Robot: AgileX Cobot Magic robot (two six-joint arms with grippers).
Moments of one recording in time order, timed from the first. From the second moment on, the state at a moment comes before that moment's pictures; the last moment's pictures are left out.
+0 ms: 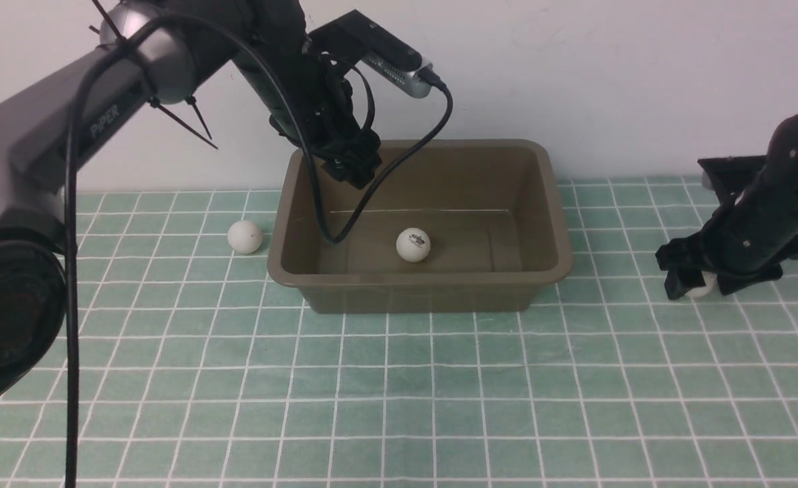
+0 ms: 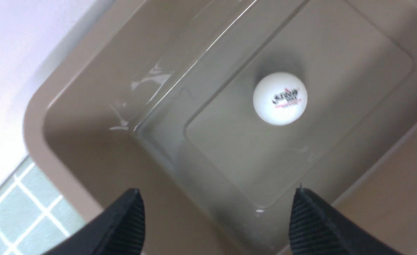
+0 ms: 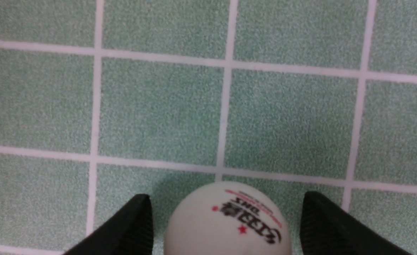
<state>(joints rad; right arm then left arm) -0.02 2.13 -1.48 0.10 0.80 -0.16 -0.34 2.15 -2.08 -0.10 1.08 0.47</state>
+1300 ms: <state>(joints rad) 0.29 2.20 -2.05 0.29 1.01 -0.24 0.08 2.32 -2.11 -0.36 1.20 0.51</state>
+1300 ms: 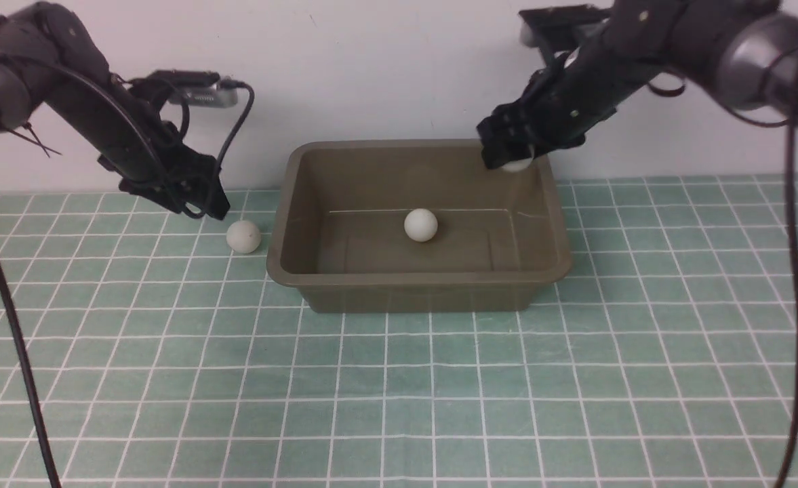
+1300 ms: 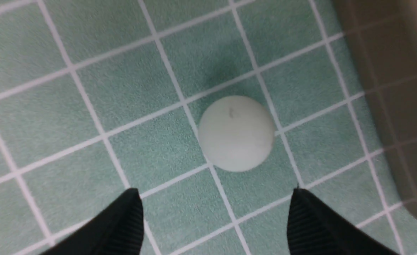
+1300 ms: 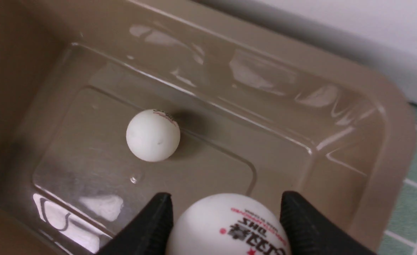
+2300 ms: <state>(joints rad) 0.30 2.33 -2.17 0.32 1.09 -0.28 0.02 2.43 -2.11 -0.42 1.06 0.52</state>
